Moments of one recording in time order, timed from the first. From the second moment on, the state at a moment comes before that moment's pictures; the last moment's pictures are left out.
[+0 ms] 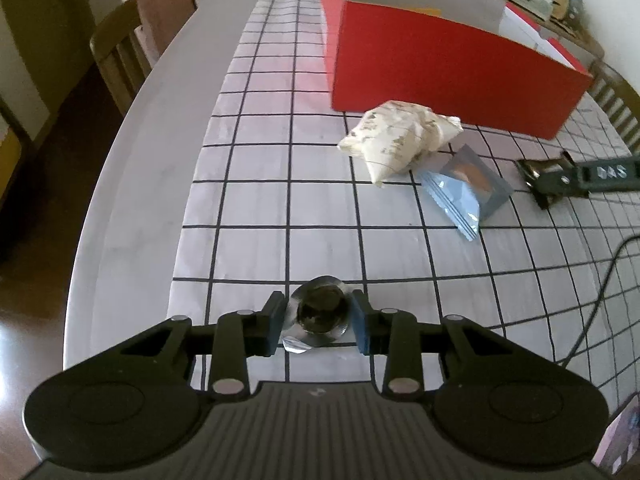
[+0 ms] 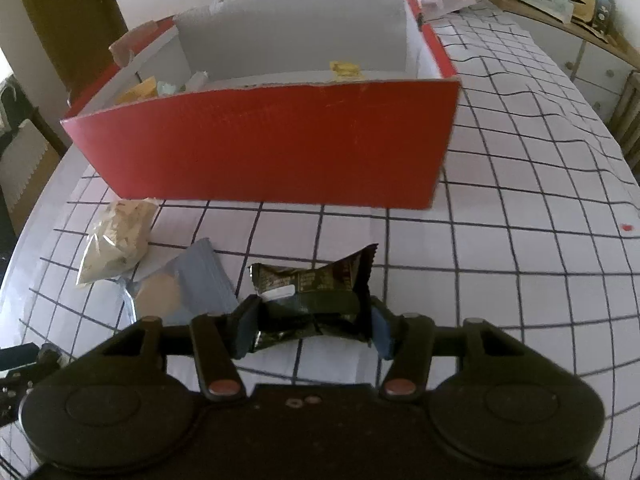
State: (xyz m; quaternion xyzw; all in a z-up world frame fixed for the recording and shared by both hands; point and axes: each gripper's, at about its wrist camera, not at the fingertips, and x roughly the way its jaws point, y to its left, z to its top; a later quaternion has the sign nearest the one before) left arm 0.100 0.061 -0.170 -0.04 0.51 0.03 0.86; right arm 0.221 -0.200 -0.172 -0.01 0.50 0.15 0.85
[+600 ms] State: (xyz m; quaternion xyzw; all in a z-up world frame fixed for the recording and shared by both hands) left arm 0.090 0.065 -0.147 -0.09 0.49 0.04 0.86; right arm 0.179 -0.216 -0.137 0.02 0.48 0.17 0.86
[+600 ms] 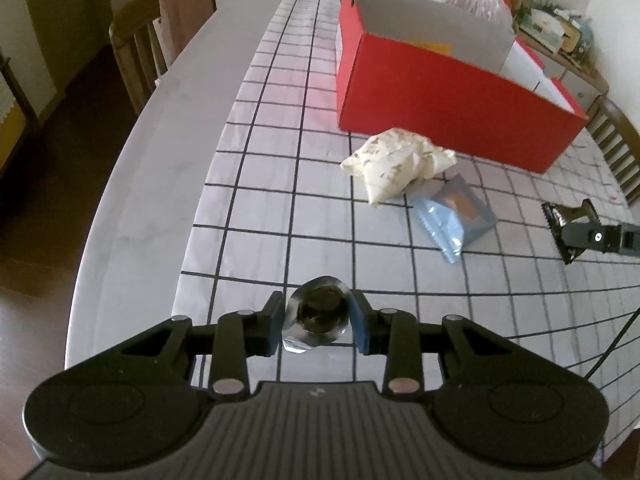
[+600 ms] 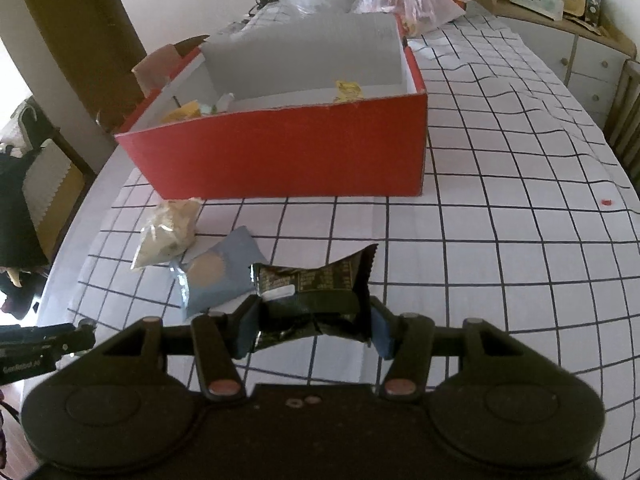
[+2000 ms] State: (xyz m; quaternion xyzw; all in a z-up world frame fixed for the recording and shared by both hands) left arm 0.213 0.010 0.027 -0.04 0.33 -0.02 0.94; right arm 0.246 -0.223 0.026 -0.03 0.34 0.17 0.92
